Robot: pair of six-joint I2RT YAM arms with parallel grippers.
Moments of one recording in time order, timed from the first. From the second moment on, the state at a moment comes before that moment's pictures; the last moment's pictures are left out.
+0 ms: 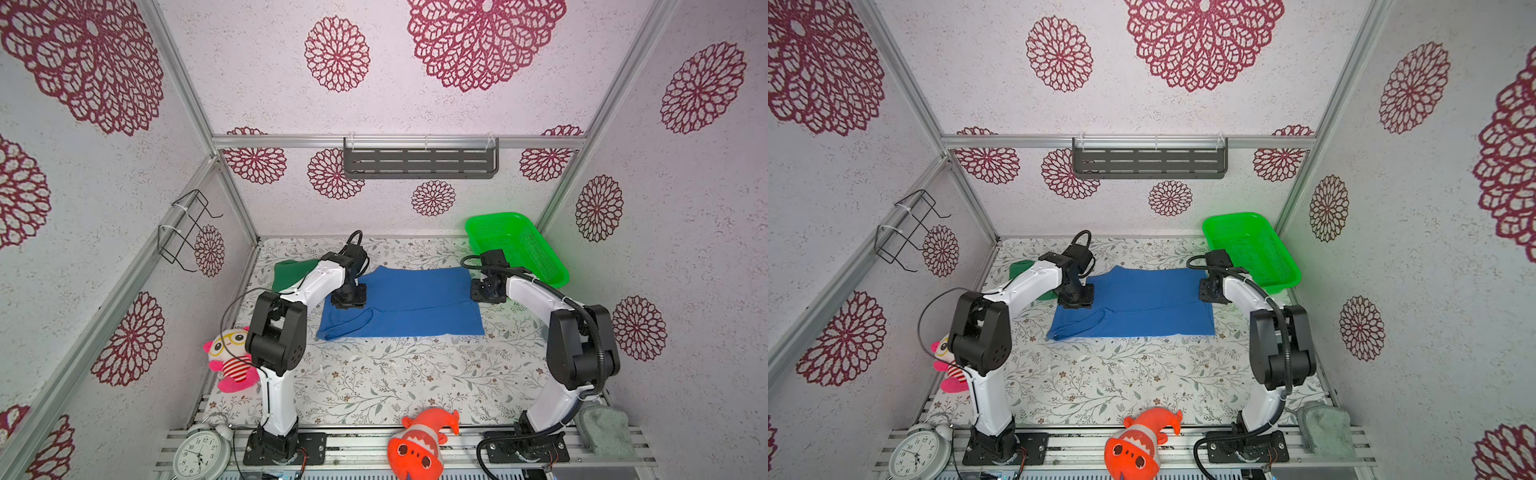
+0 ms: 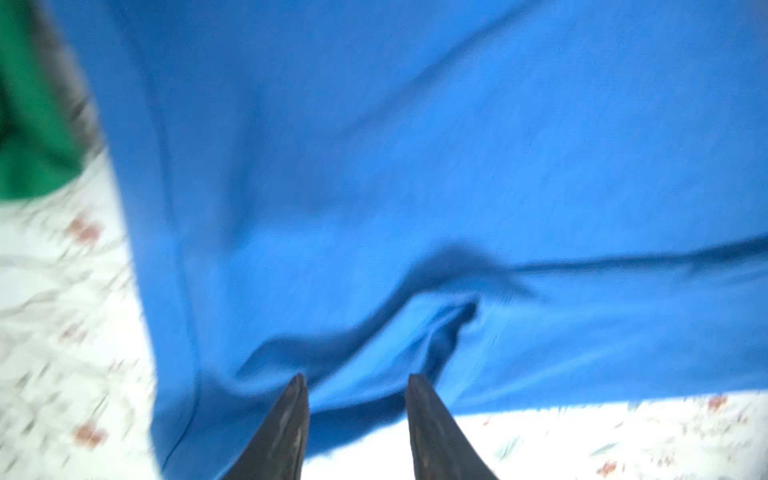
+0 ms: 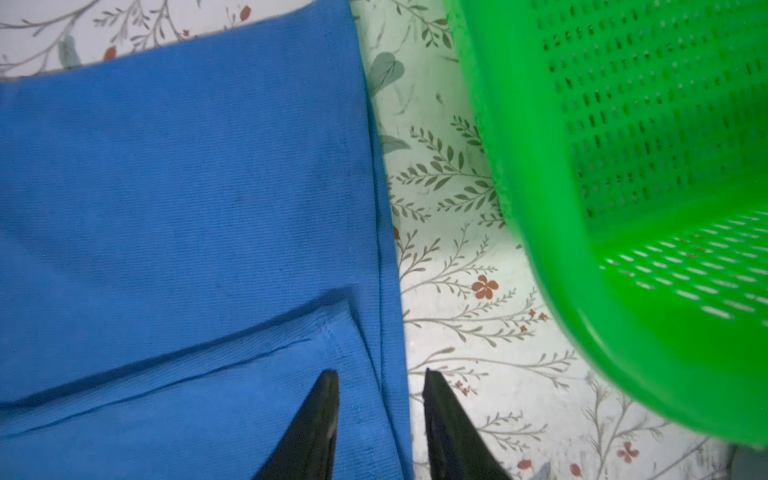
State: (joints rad) left arm -0.38 1.91 1.50 -0.99 -0.04 -0.37; right arm 0.20 1.71 1.21 -0.59 0.11 0.26
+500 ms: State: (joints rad) left arm -0.34 1.67 1.16 -1.00 -0.30 -0.38; right arm 0.28 1.56 1.04 -0.57 -0.01 0.34
